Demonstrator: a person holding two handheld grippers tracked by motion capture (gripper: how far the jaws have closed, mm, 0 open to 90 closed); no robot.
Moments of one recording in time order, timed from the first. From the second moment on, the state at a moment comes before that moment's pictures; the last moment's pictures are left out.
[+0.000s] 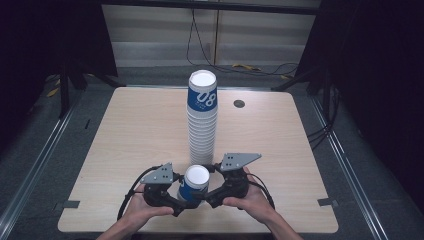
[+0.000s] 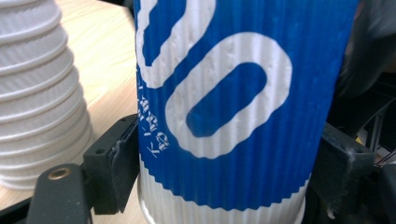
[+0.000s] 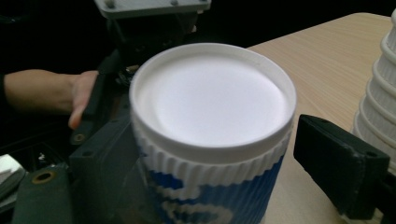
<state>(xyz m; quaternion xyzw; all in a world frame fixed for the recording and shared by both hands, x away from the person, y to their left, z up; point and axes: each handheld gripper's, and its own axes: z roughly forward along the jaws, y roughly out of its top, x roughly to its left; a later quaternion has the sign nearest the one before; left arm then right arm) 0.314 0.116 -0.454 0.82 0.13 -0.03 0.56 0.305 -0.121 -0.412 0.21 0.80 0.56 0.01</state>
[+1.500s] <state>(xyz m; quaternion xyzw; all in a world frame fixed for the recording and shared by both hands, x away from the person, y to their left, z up) 0.322 0.117 -0.450 0.90 0.14 0.01 0.41 0.315 -0.143 -0.413 0.21 0.87 0.44 0.00</state>
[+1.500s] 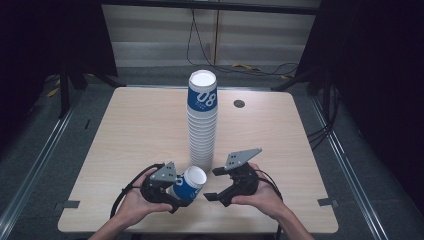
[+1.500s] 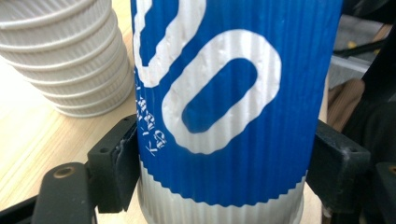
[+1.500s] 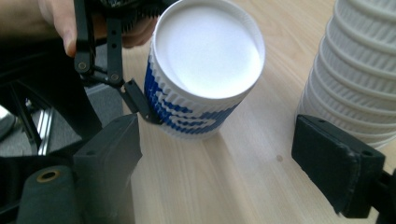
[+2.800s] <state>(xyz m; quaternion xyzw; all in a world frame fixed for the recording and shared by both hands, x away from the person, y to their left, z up) 0.318 0.095 -0.444 0.94 0.10 0.02 0.32 0.326 -0.127 -0.414 0.18 0.92 0.33 -0.05</state>
